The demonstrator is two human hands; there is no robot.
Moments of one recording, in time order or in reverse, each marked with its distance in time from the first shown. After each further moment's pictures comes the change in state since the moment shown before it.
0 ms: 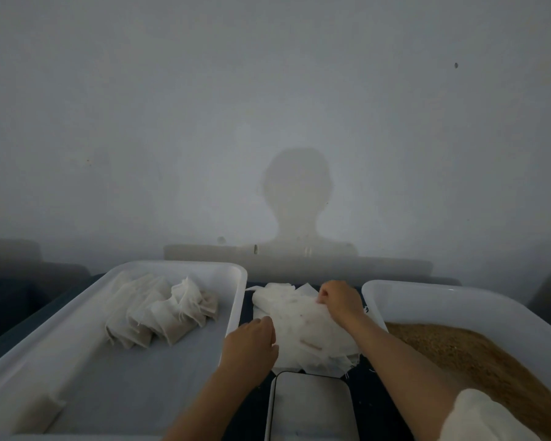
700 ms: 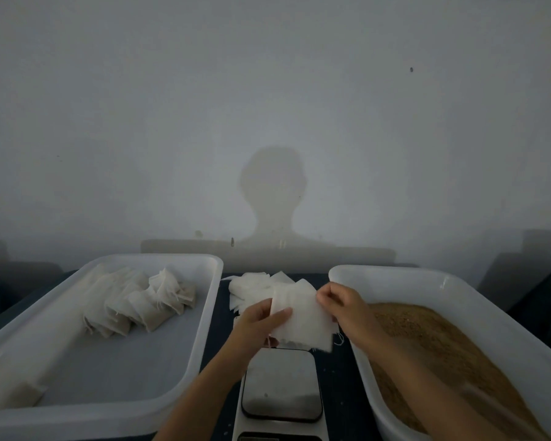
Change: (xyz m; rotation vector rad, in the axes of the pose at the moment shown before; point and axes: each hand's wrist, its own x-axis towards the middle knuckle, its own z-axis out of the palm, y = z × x) left_hand -0.019 0.052 -0.004 -1.301 -0.235 -0.150; right_hand -0.137 -0.005 -0.077 0.727 0.008 0.012
